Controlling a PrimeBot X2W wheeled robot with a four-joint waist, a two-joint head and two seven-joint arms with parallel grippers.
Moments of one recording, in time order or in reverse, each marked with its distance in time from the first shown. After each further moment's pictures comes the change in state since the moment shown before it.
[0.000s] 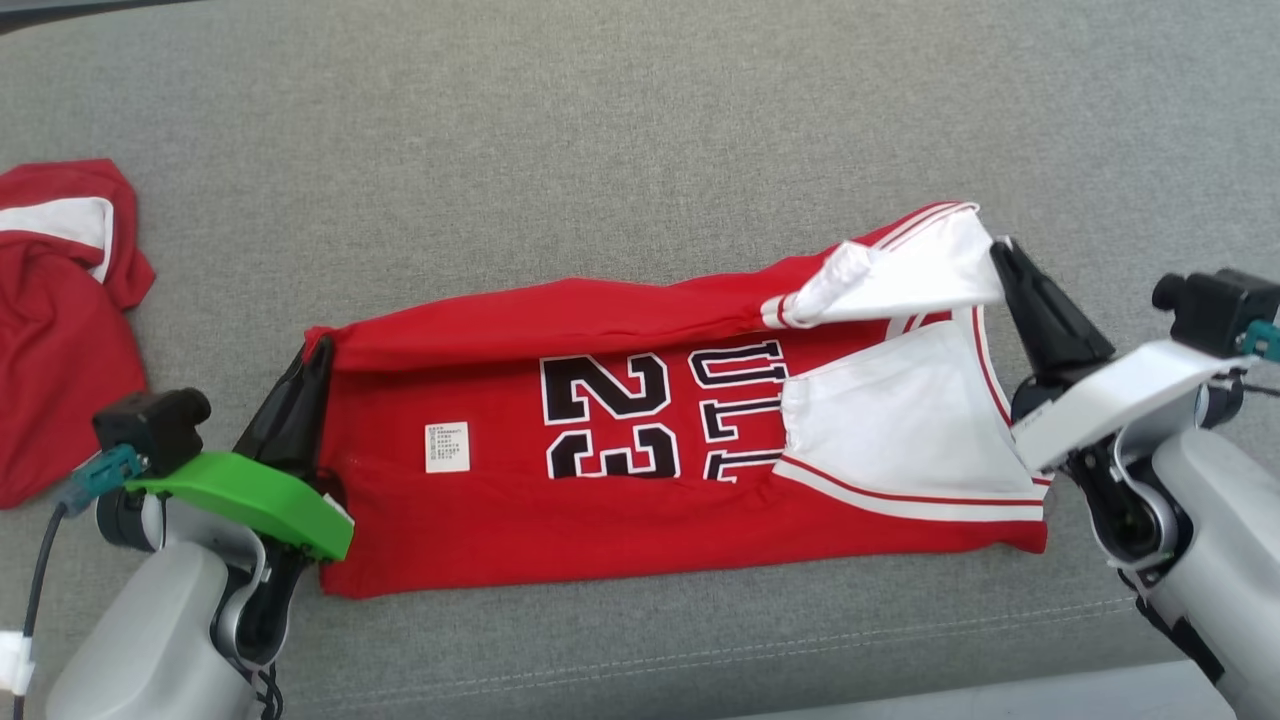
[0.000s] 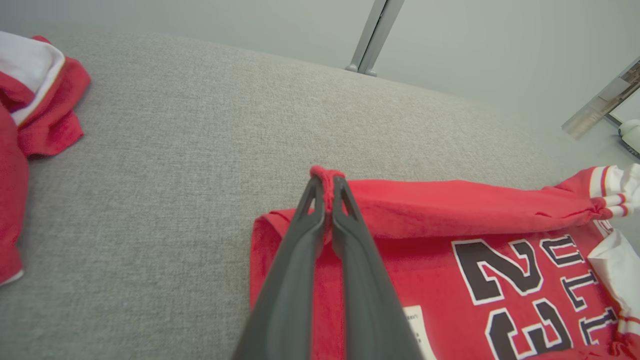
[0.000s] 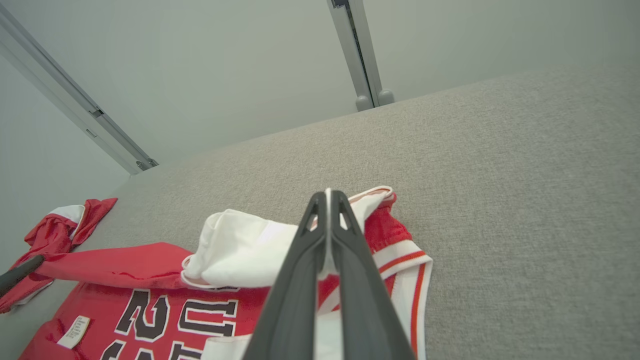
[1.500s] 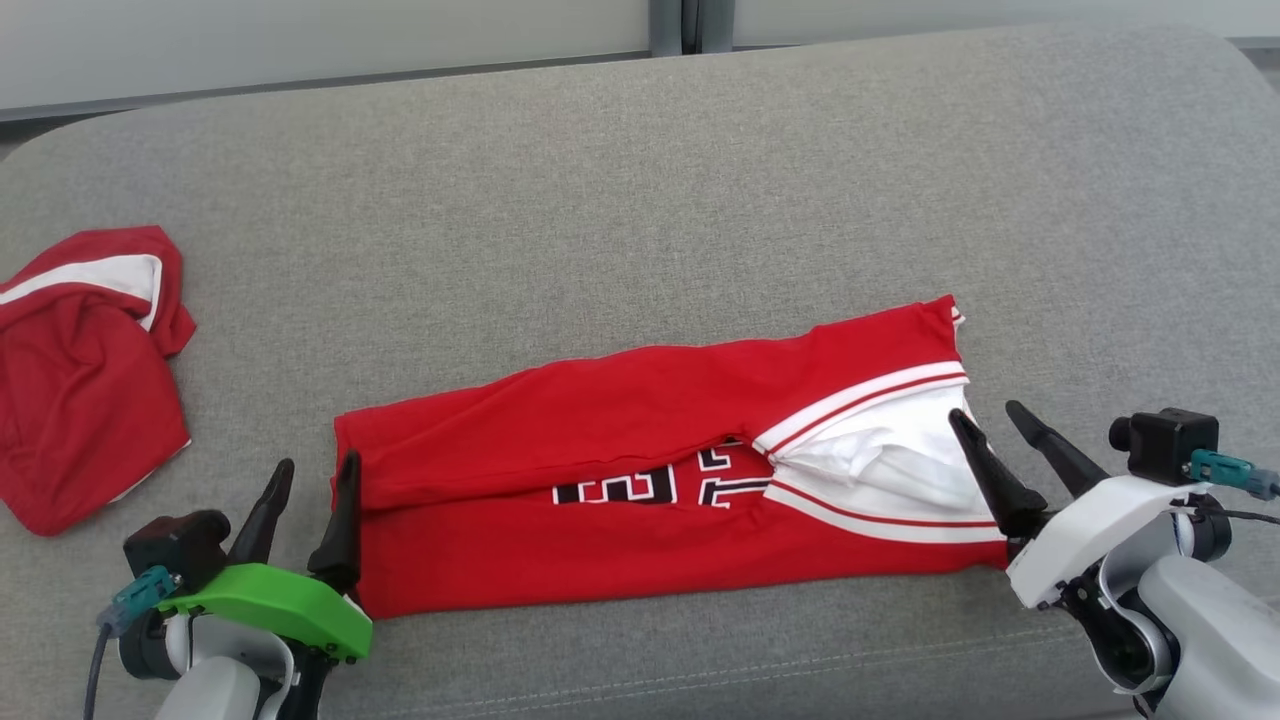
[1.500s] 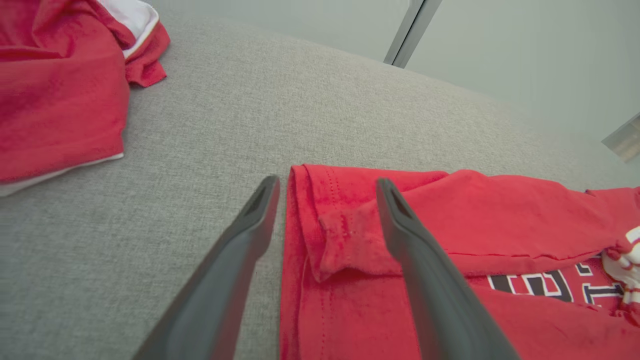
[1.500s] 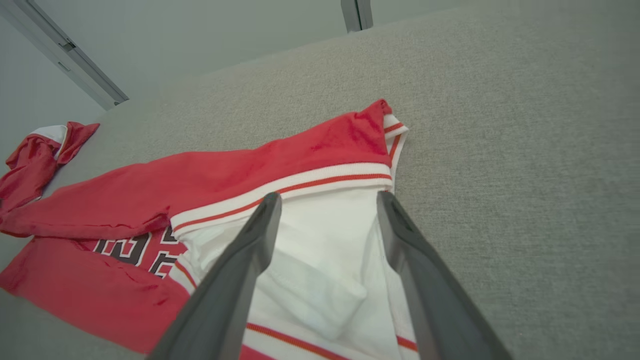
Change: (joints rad) left arm 0.199 -0.145 0.212 0.061 0.180 -0.001 0.000; right arm 0.142 -0.029 0.137 0.087 0.009 0.000 0.000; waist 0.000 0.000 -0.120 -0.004
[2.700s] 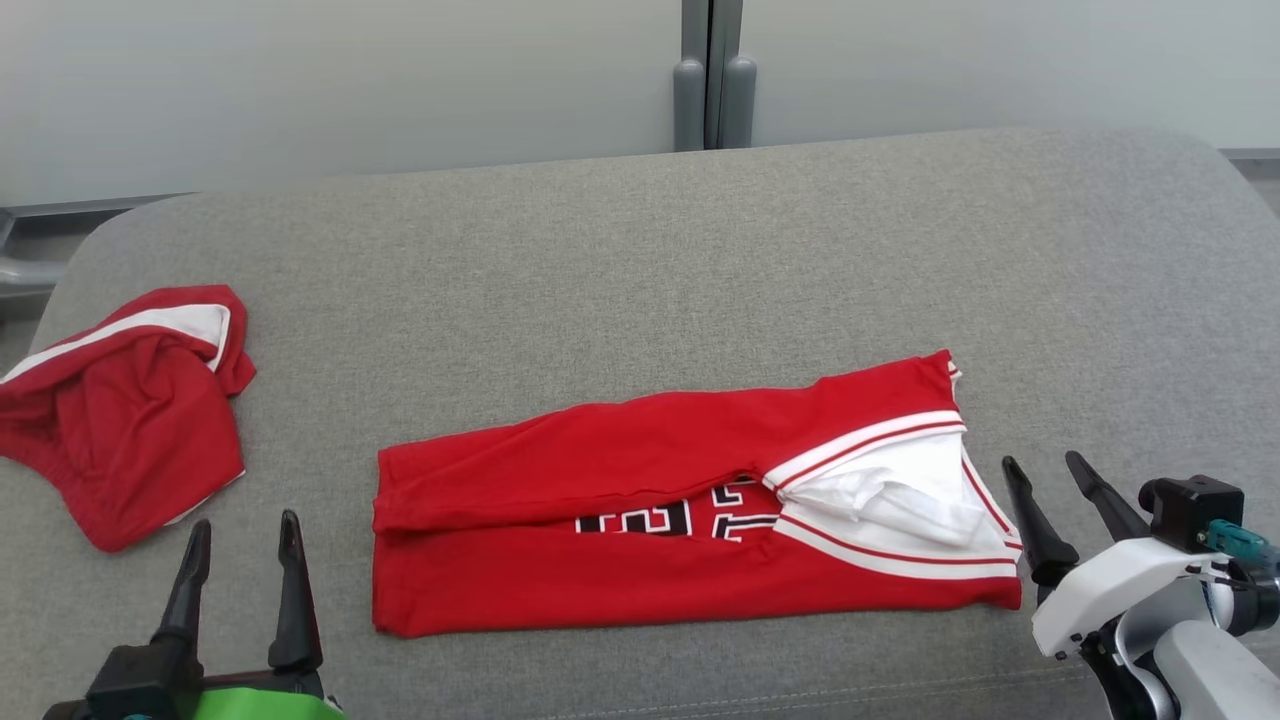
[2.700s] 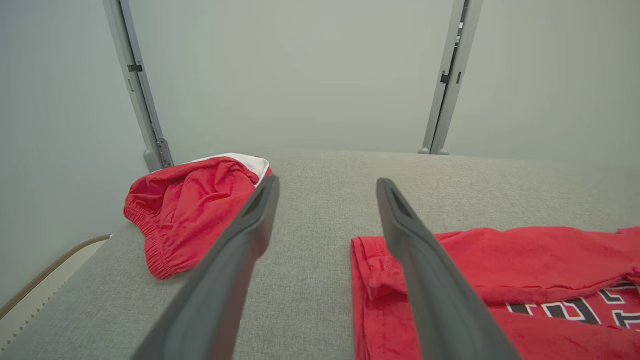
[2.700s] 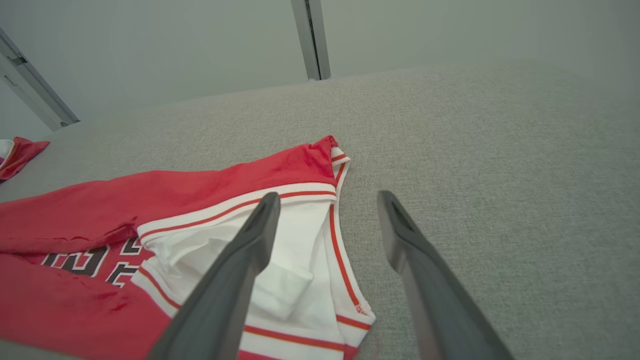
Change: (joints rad) left arm 0.349 -0.205 0.413 -0.472 0.537 0.026 -0.001; right arm 0.169 0.154 -0.360 0.067 -0.363 0.000 0.000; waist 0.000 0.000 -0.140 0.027
